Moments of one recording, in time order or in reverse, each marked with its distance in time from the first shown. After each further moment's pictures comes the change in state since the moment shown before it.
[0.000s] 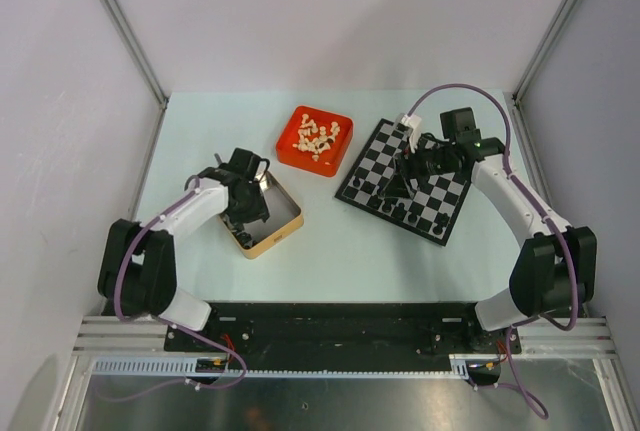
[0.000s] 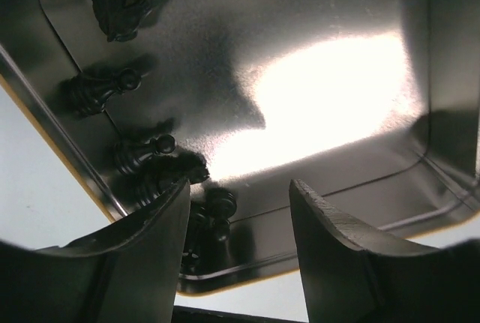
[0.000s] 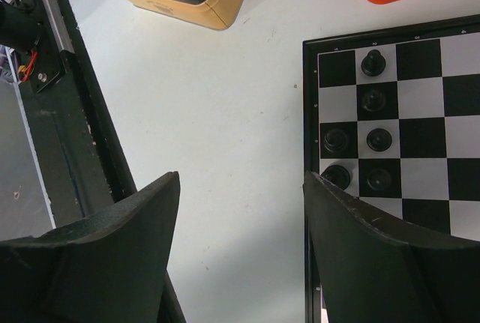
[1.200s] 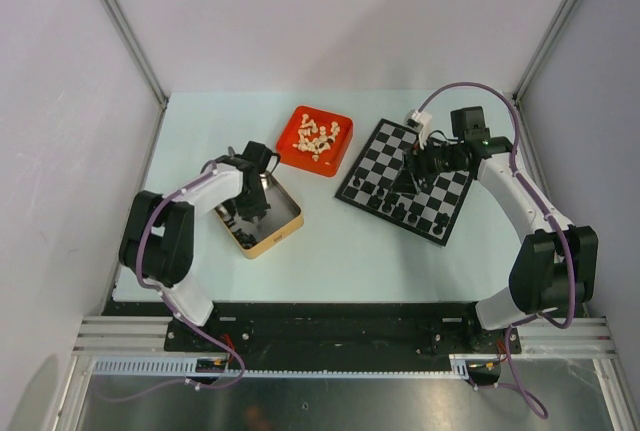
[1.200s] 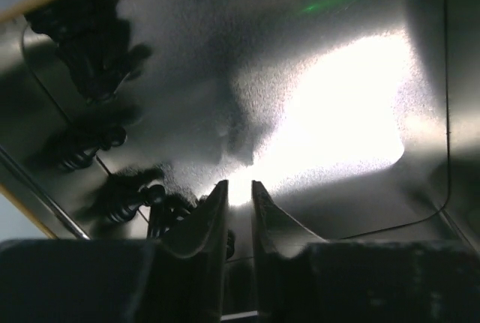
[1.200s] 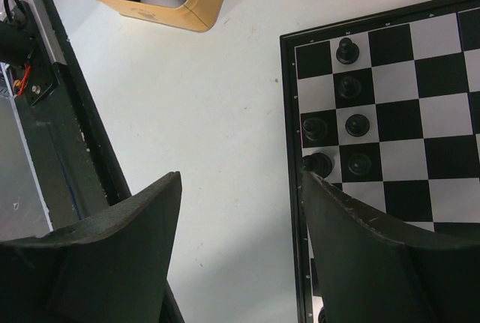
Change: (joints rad) left arm -0.018 0.210 0.116 -0.025 -0.060 0.026; right arm -0.062 0.010 0.000 0.000 -0.014 0.007
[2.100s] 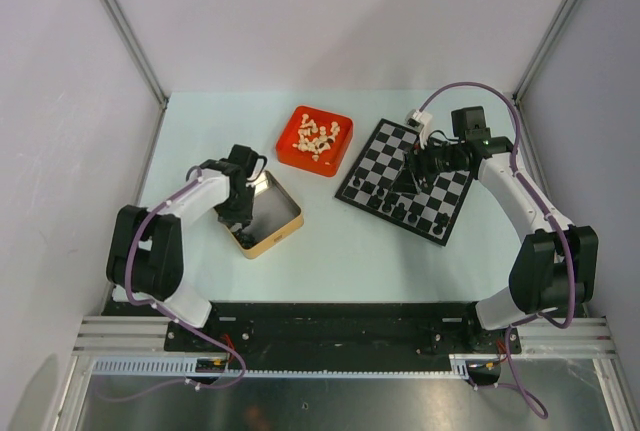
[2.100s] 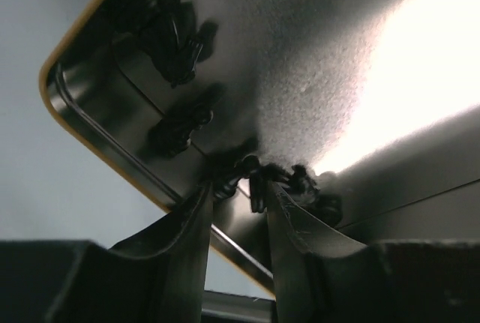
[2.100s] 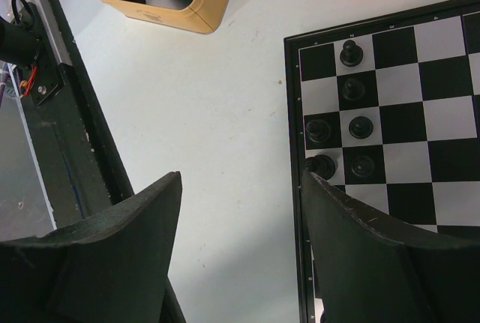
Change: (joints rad) left arm 0.061 -0.105 -0.056 -0.047 -0.014 0.372; right arm -0.007 0.001 0.000 0.000 -0.018 -0.001
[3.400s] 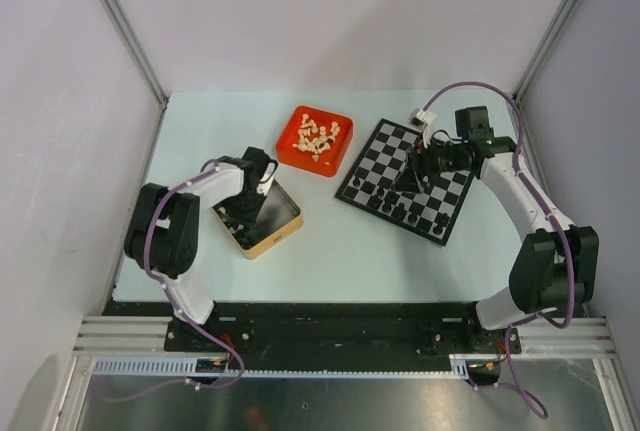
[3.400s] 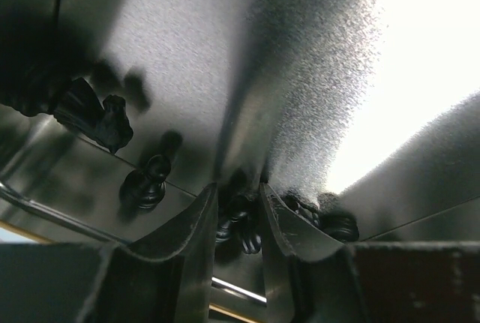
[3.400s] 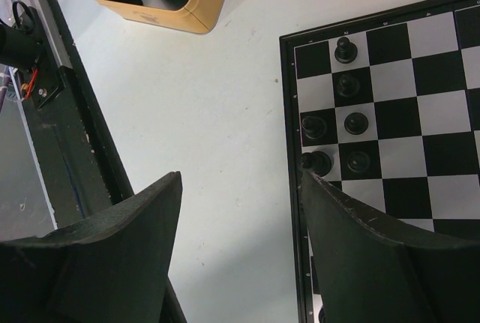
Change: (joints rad) left arm -0.034 0.164 0.060 -0.026 0.022 0.292; right arm -0.019 0.000 0.000 -0.007 -0.010 -0.004
